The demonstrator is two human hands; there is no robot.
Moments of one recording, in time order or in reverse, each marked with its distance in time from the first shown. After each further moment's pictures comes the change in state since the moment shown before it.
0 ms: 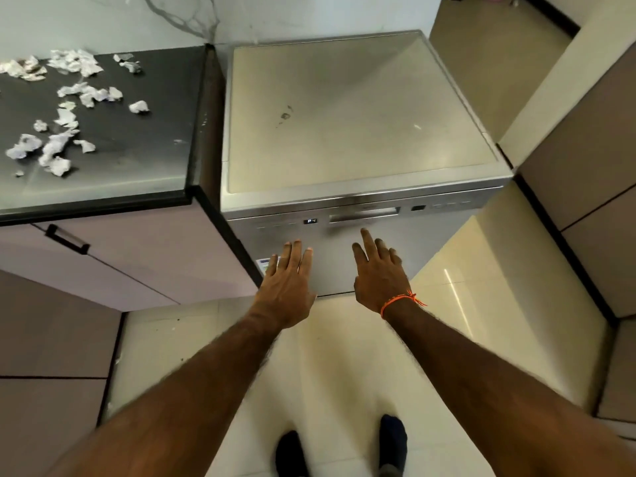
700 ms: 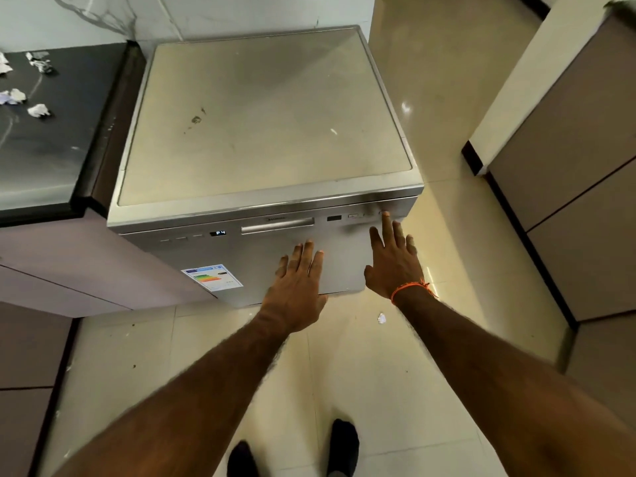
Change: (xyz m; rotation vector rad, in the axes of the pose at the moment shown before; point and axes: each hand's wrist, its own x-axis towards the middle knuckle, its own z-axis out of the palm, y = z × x) left_hand 0.095 0.193 0.020 0.008 -0.062 0.033; right_hand 0.004 0.226 -0.005 0.016 -0.012 0.133
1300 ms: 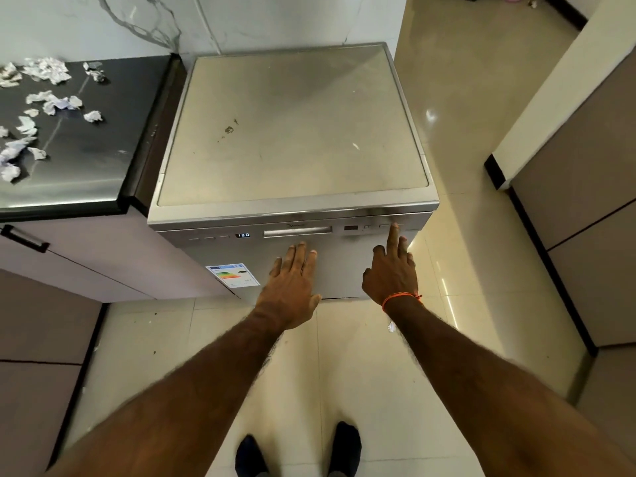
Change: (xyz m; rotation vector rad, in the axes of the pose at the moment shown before) left_hand -0.018 -0.028 -0.022 0.025 0.000 -0.099; right_hand 0.000 -0.033 -0.009 0.152 0.053 0.070
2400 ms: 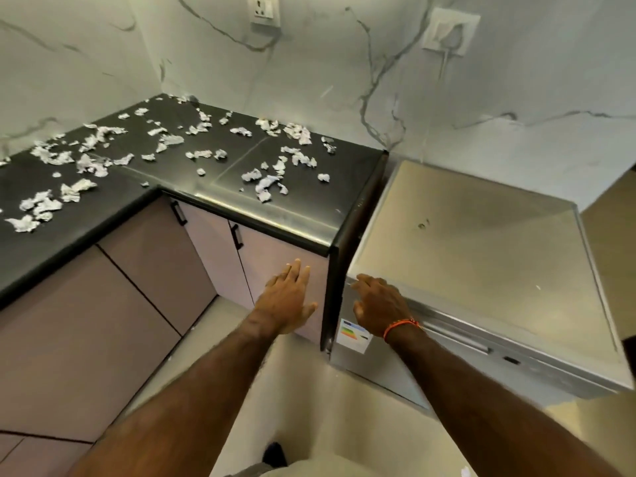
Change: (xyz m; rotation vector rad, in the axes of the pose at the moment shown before) left_hand -0.179 -0.288 -0.111 -0.257 0.256 -0.430; right_hand -0.007 -0.370 -0.081 -0.060 -0.088 -0.779
